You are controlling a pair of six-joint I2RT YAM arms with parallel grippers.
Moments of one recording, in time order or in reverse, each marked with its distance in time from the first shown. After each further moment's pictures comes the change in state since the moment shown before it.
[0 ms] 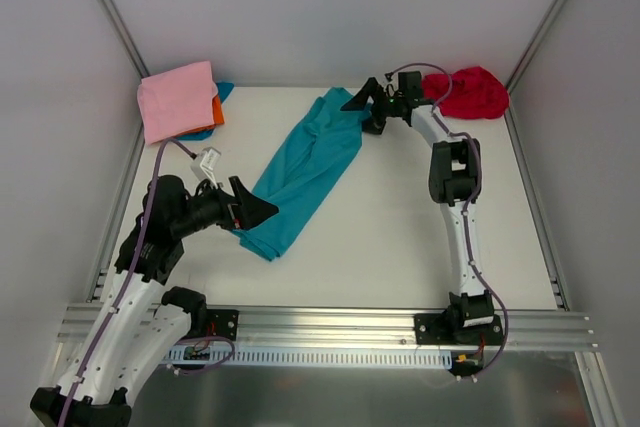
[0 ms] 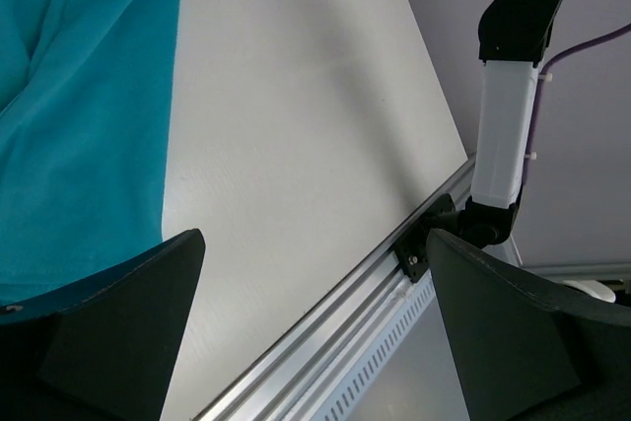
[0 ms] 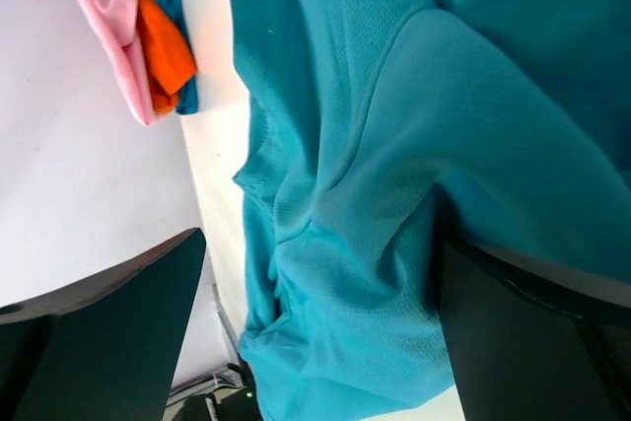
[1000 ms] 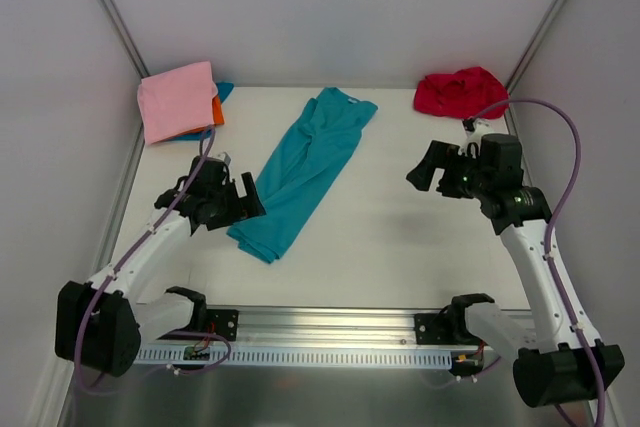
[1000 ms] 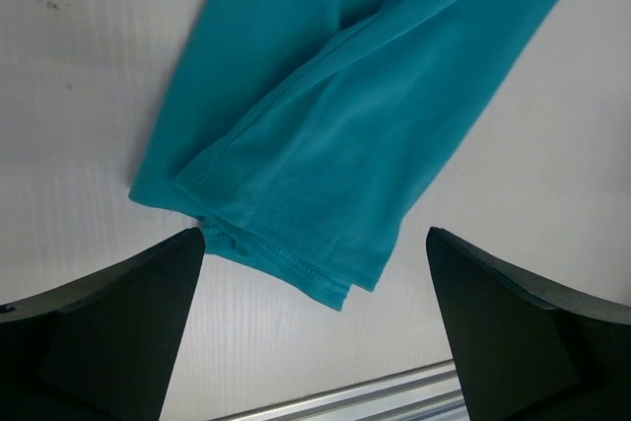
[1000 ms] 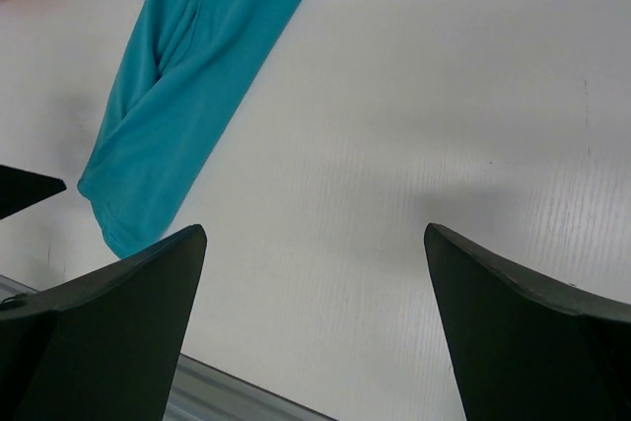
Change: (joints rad) left arm 0.000 0.441 0.046 -0.180 -0.437 0.071; right arm -0.022 -1.655 -1.248 -0.315 0.512 -0.465
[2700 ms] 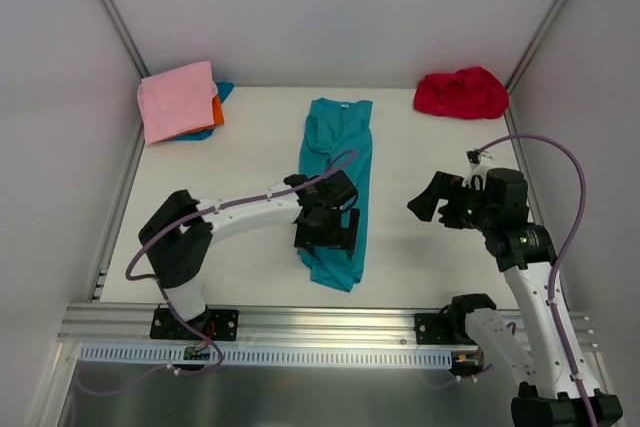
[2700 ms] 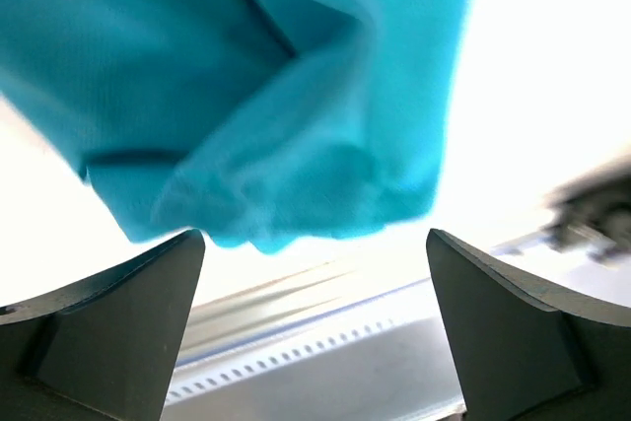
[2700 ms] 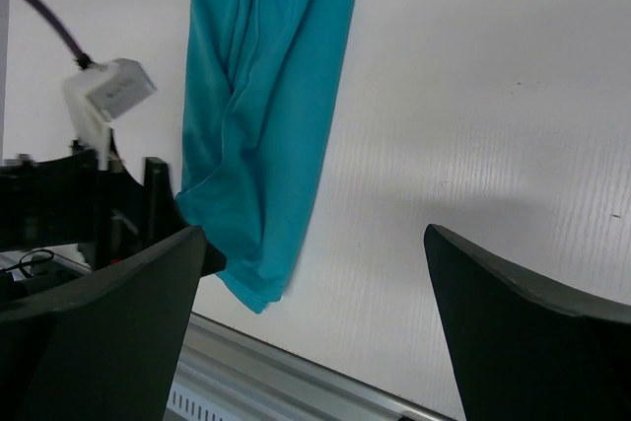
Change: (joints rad) left arm -0.711 0.705 0.530 -0.211 -0.033 -0.289; right arm -0.013 -0.267 -0.187 -0.090 -0.048 0.040
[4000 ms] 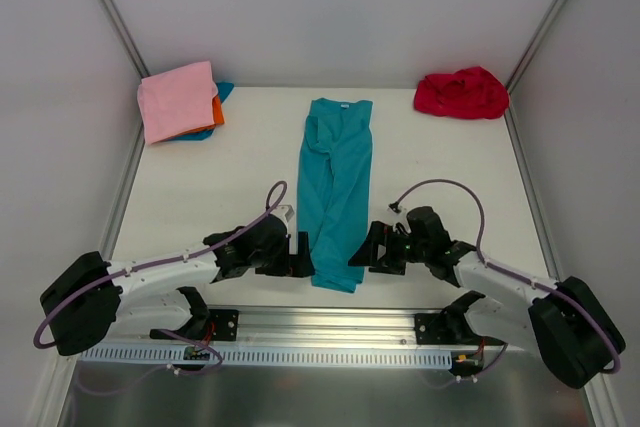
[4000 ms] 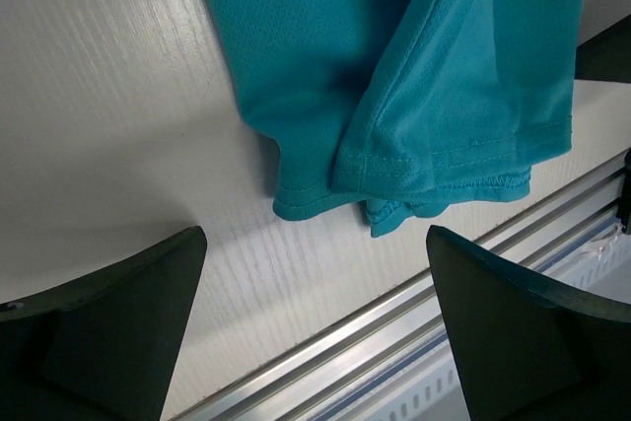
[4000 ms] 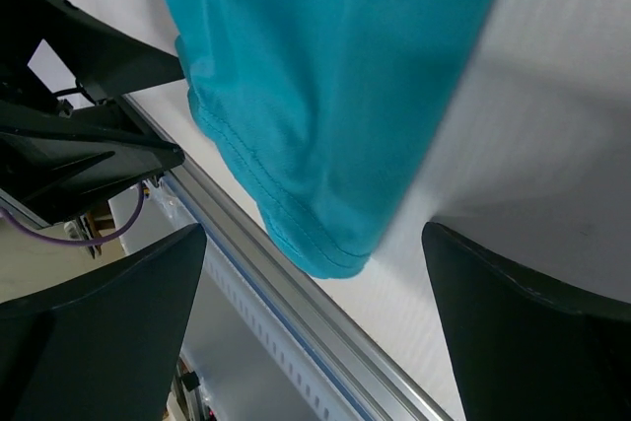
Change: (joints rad) left arm 0.054 -0.649 -0.808 0.556 -0.069 0.001; right arm 0.439 0.320 -0.564 0.733 -0.194 0.429
